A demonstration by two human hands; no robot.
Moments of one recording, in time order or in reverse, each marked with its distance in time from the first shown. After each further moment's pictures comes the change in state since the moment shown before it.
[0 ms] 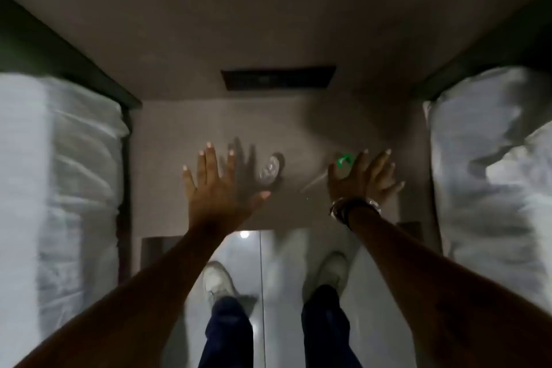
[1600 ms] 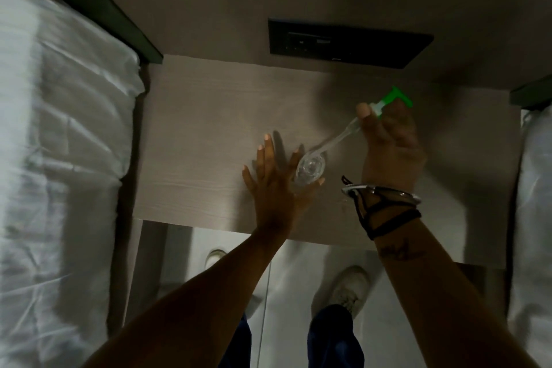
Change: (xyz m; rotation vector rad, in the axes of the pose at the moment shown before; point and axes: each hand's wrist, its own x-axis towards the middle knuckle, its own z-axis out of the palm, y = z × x) left_hand 0.041 0.043 0.123 -0.303 0.177 -0.140; right_hand 0.005 -0.108 -0.015 1.464 0.072 -0.182
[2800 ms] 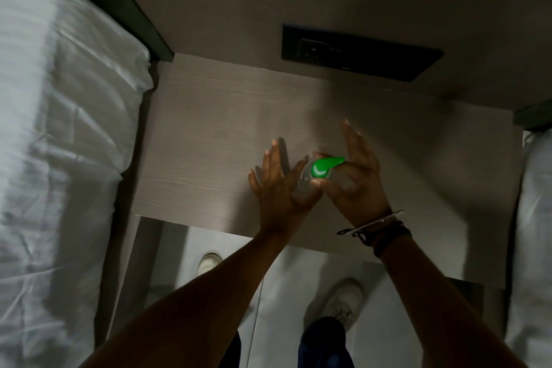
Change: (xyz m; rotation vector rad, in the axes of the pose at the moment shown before) left_hand 0.003 -0.007 0.024 -0.124 0.046 -0.035; right_hand -0.001 0.061 -0.025 -0.834 -0.710 -0.484
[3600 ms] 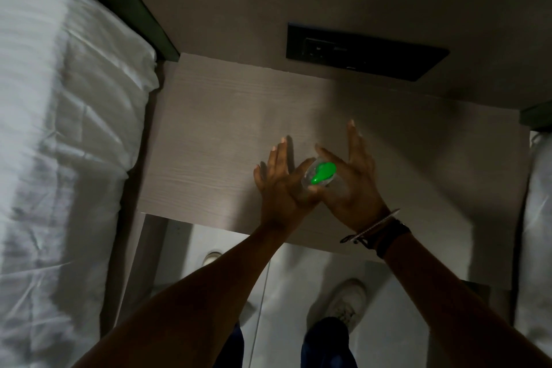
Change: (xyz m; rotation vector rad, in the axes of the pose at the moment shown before) left_hand 0.006 -0.006 -0.004 -0.054 -0.010 0.085; right_hand -0.003 -0.002 0.007 -0.053 -0.120 -0.005
